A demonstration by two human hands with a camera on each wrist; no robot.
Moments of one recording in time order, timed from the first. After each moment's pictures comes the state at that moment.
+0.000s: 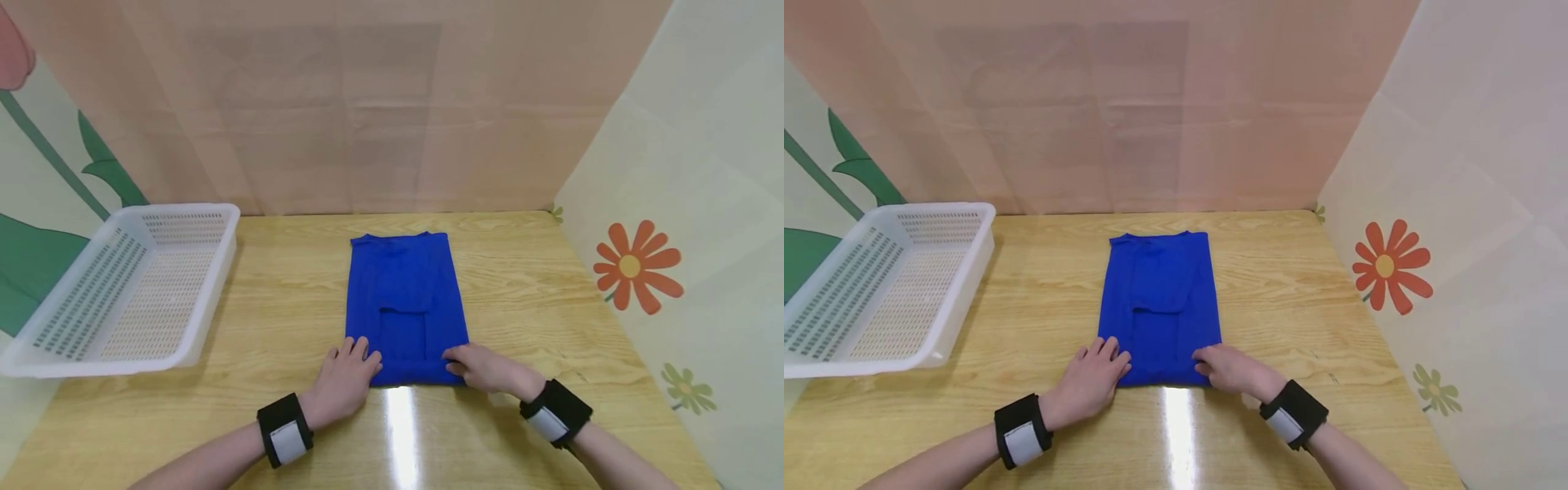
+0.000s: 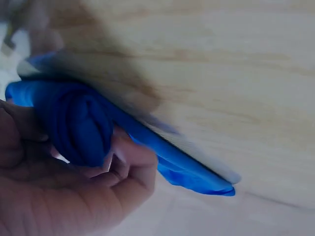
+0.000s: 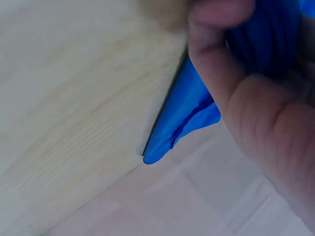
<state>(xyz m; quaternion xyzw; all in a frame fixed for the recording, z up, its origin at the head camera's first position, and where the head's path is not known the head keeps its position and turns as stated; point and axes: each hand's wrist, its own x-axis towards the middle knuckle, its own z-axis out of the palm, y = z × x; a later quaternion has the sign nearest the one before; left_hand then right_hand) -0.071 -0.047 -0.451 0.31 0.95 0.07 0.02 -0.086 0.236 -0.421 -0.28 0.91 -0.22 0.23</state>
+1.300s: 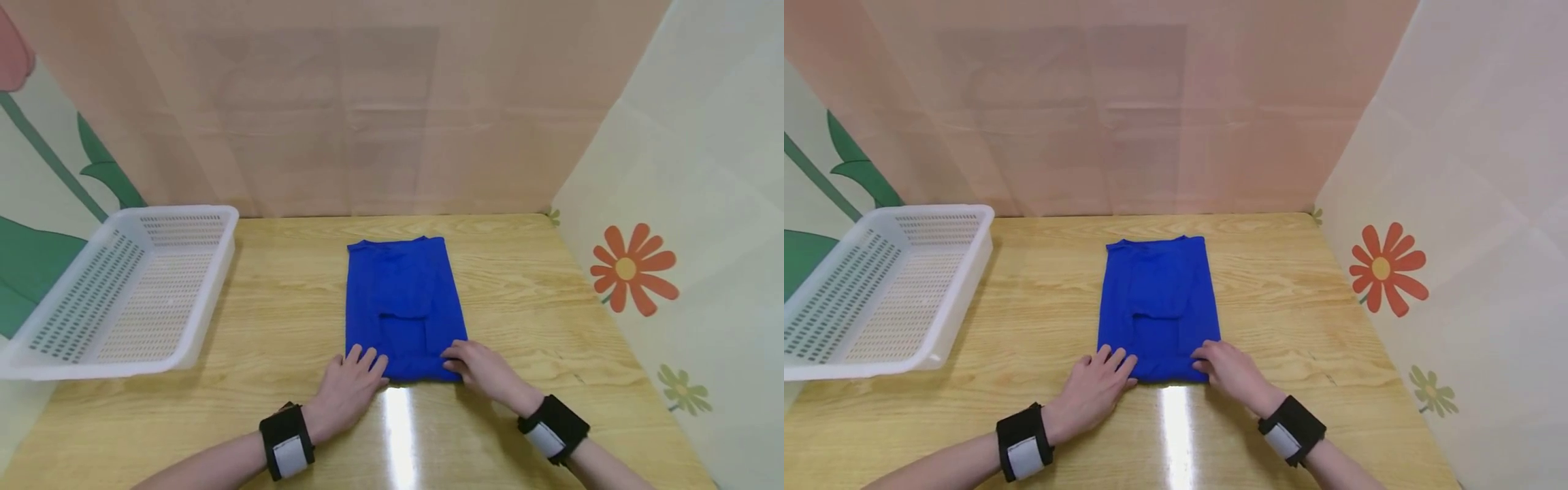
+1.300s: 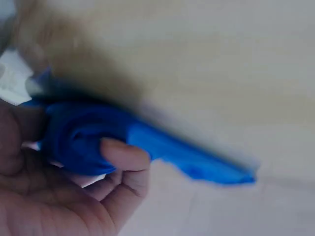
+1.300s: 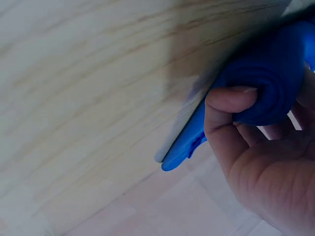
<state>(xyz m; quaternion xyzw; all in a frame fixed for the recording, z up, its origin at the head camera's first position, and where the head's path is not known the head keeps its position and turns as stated) -0.062 -0.040 -0.460 0.34 0.94 -0.04 -0.08 -0.076 0.237 -0.436 -0.26 0.95 -0.19 0.03</state>
